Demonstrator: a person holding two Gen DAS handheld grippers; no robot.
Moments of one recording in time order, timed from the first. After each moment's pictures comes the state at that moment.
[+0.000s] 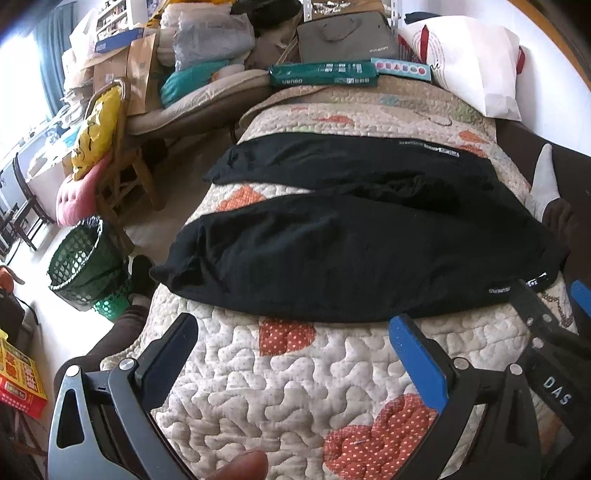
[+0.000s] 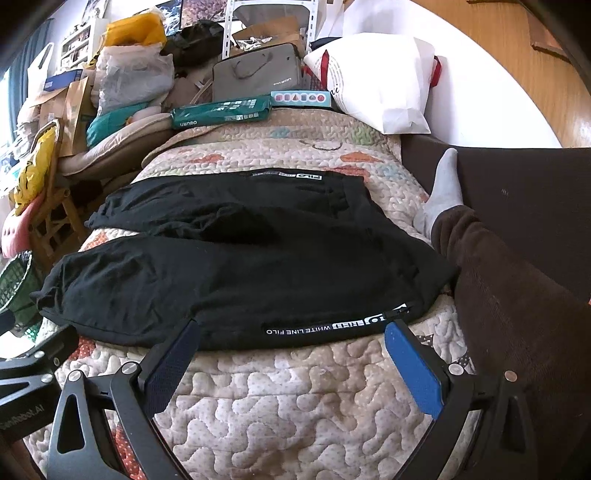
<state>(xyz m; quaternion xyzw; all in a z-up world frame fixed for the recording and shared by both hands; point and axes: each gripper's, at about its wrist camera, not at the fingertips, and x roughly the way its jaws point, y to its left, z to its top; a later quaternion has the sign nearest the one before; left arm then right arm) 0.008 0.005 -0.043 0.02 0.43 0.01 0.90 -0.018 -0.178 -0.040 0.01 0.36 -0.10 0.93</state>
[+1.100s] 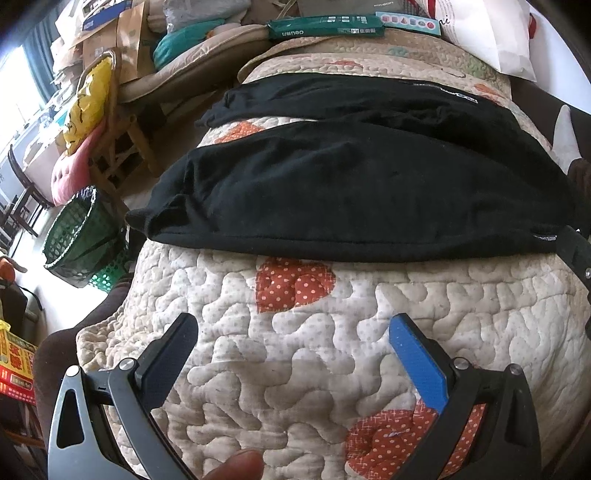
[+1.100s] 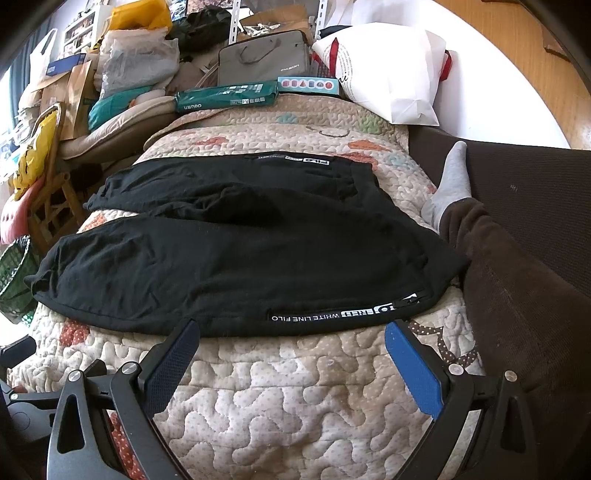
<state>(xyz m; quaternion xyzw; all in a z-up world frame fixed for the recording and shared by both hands) 0.014 0.007 -0.098 0.04 0.49 0.02 0.87 -0.012 -0.173 -0.051 0.00 0.38 -0.09 0.92</state>
